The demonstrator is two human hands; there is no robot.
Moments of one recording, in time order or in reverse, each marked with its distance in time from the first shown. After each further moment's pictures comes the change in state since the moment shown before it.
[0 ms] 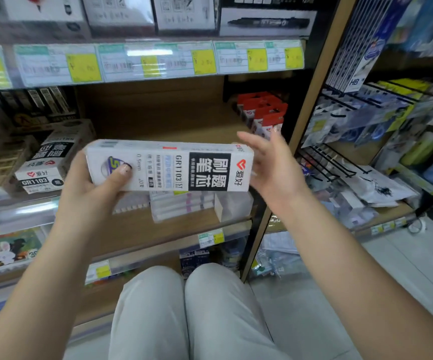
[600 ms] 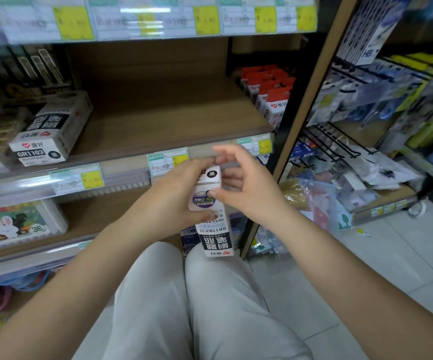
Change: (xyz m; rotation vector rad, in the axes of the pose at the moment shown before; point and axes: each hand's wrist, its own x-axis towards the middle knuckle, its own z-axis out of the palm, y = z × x) left_hand -0.028 -0.013 0.063 0.763 -0.650 0.238; right_hand -0.028 0.050 0.003 -0.516 -0.296 -0.253
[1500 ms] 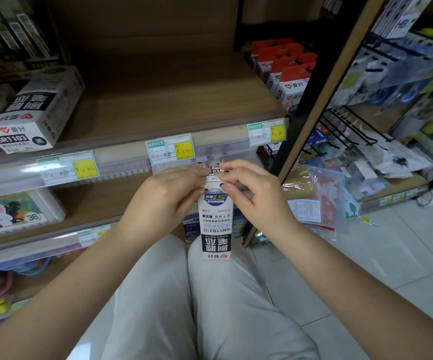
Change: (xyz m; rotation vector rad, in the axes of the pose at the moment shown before) left_hand -0.006 -0.039 0.021 0.122 0.239 0.286; right_hand 0.000 0.065 0.009 -0.336 0.129 -0.318
